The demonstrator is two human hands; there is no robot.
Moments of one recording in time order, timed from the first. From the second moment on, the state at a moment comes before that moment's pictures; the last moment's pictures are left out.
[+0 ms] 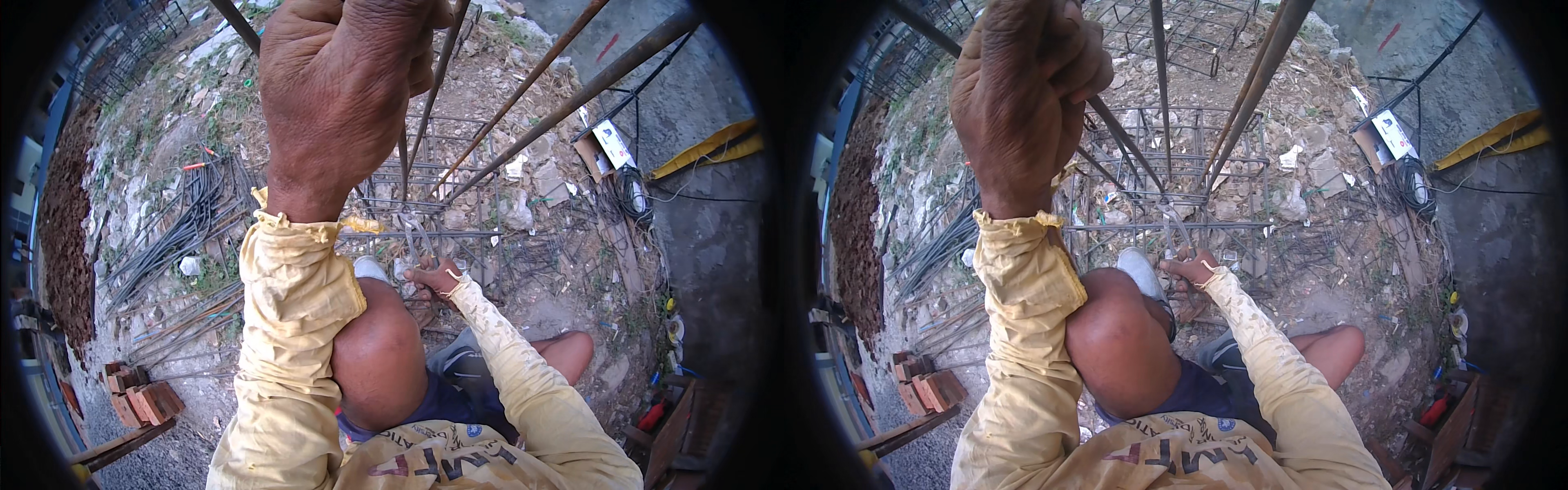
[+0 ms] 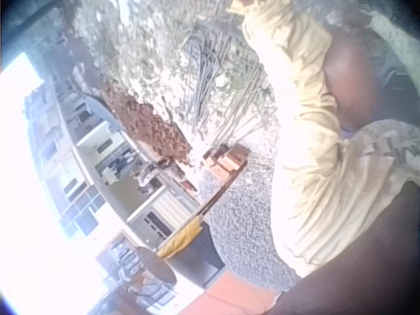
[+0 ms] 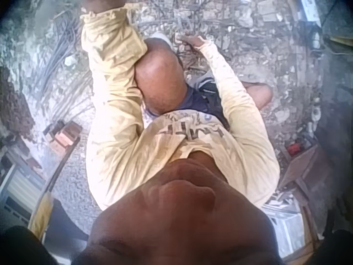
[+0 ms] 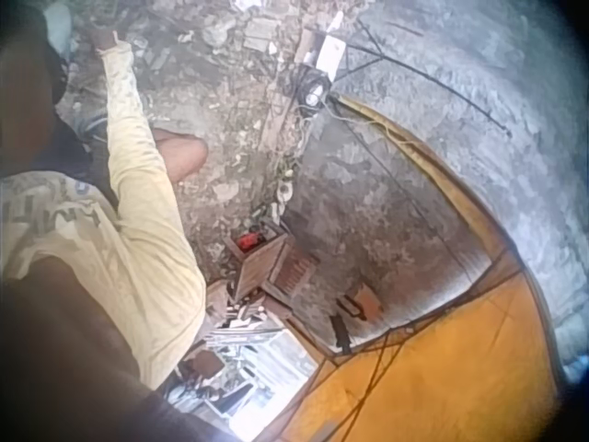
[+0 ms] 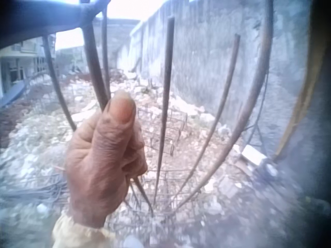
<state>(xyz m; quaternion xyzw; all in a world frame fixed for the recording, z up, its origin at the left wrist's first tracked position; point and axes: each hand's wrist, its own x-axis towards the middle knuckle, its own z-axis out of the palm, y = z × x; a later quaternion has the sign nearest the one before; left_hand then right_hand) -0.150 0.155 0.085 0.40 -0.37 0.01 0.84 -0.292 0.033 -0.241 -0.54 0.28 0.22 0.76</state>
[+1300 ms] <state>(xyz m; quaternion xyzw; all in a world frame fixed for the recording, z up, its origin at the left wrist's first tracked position) -0.158 0.143 0.085 0.45 -0.39 -0.05 0.80 -0.313 0.065 -0.322 -0.44 0.27 0.07 0.85</state>
